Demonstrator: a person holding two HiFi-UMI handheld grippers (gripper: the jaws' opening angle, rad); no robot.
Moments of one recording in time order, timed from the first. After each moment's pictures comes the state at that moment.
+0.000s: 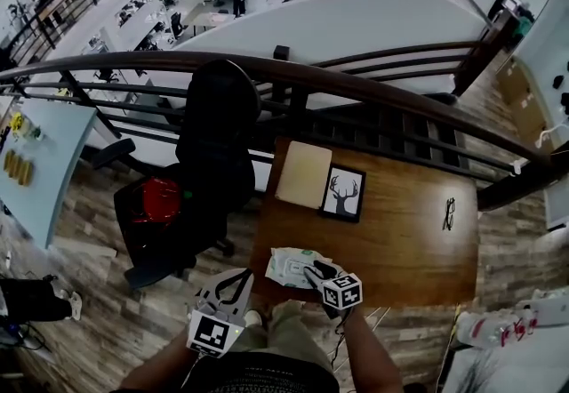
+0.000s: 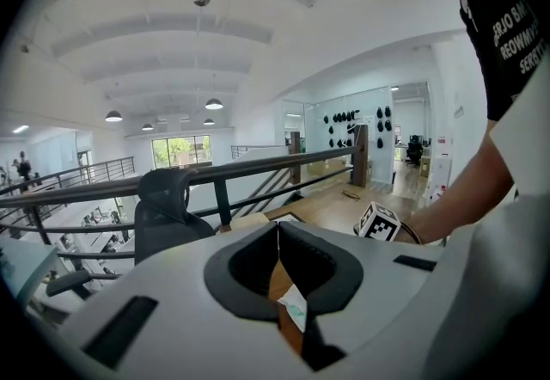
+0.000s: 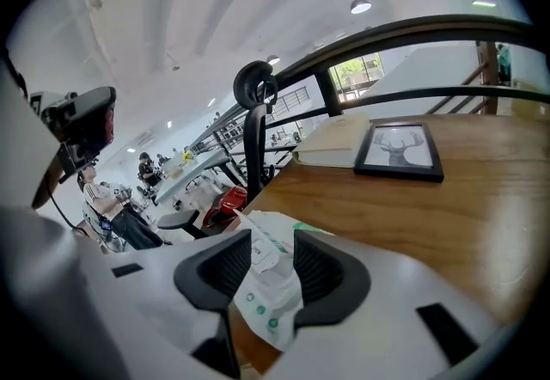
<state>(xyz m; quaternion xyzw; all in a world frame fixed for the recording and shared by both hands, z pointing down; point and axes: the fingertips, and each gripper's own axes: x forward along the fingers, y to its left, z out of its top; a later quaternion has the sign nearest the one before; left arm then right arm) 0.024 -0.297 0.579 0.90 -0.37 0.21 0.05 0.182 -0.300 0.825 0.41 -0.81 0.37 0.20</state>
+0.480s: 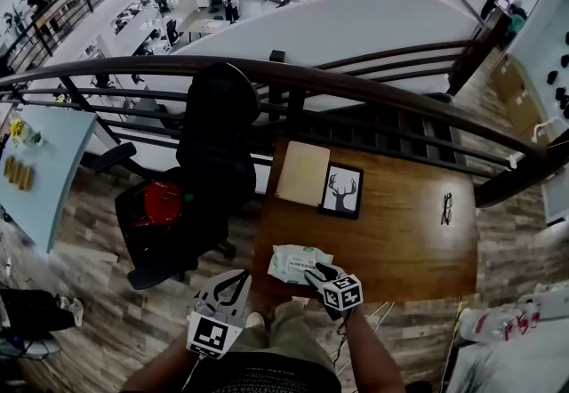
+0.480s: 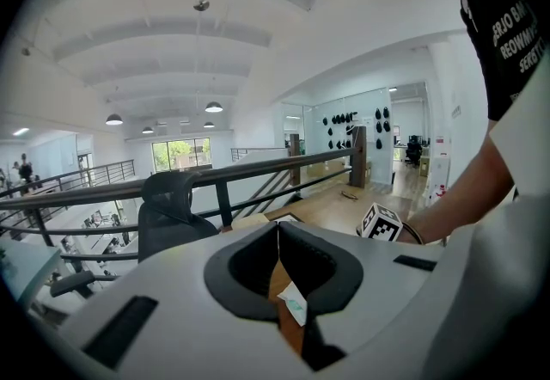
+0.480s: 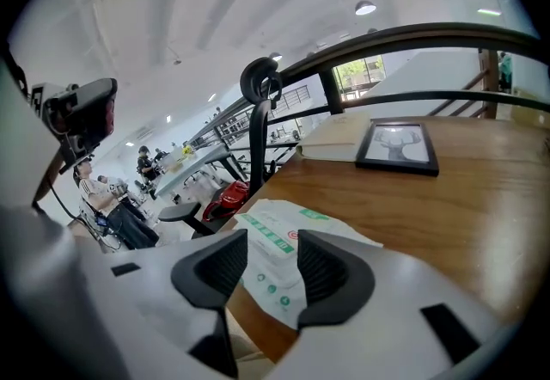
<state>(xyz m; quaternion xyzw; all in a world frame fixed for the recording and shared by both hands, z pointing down) 0.011 -0.280 0.573 0.90 -0.38 0.19 0.05 0.176 -0.278 0.827 0.42 -0.81 0.36 0.22</state>
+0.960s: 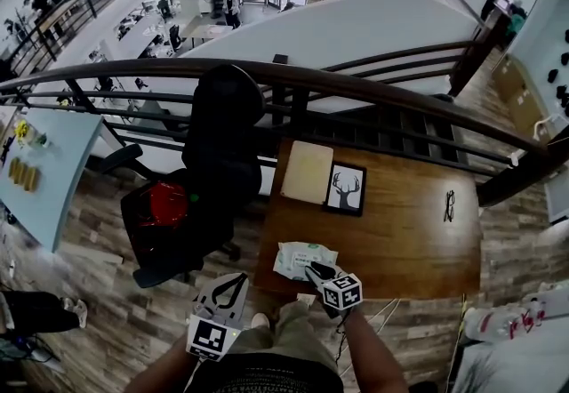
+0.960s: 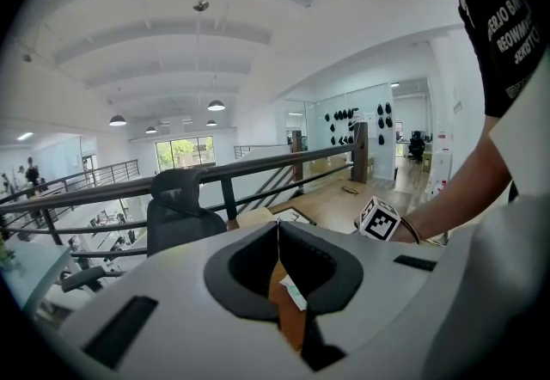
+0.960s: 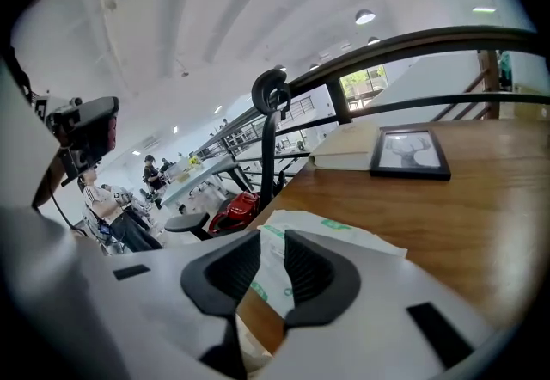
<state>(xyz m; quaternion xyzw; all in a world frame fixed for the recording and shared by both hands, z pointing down) -0.010 -0.254 0.575 0.90 -0.39 0.21 0.05 0.153 -0.273 0.813 0.42 -0.82 0.35 0.18</state>
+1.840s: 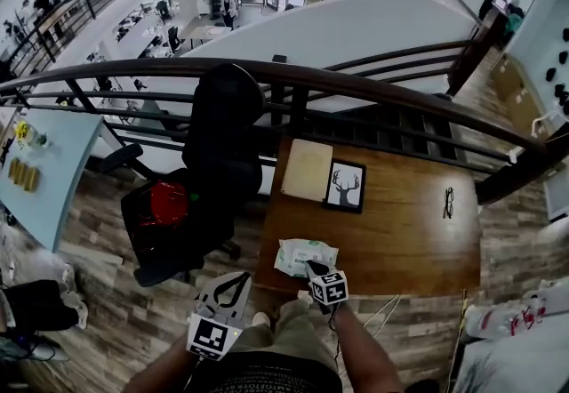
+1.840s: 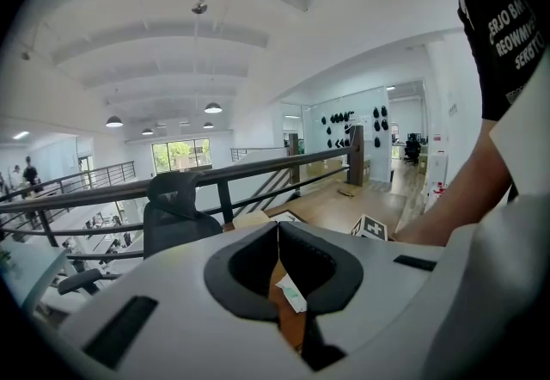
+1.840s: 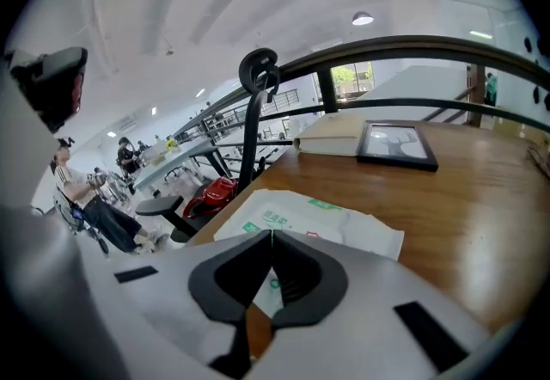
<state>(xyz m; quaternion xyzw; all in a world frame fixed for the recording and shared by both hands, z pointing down) -0.009 -0.247 0.569 0.90 -0.38 0.20 0.05 0.150 -0.277 0.854 0.47 -0.78 0.33 0.24</state>
